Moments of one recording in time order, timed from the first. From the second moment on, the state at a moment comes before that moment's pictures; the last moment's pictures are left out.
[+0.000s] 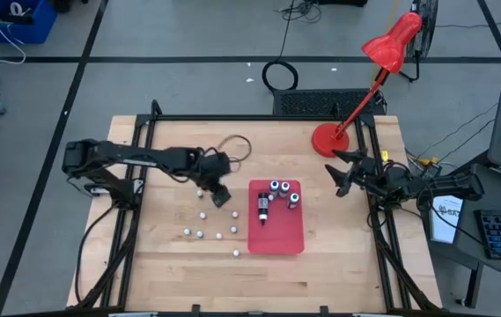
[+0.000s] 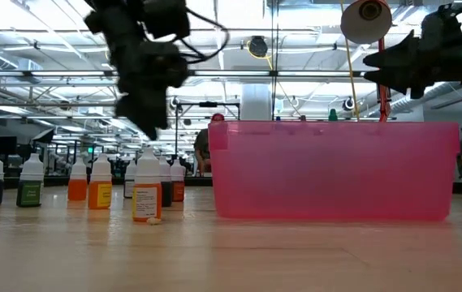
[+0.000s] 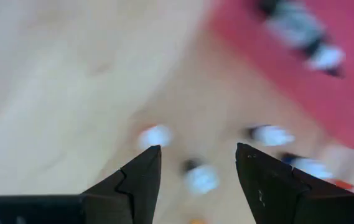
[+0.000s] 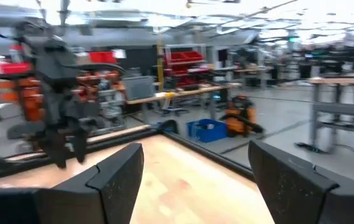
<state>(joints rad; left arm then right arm) 0.13 1.50 1.02 -0.69 0.06 -0.55 0.07 0.13 0.02 0.29 0.61 0.01</state>
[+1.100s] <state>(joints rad) 0.08 1.76 1.02 -0.67 -0.10 -0.44 0.06 0.13 0.02 0.31 0.71 -0.05</state>
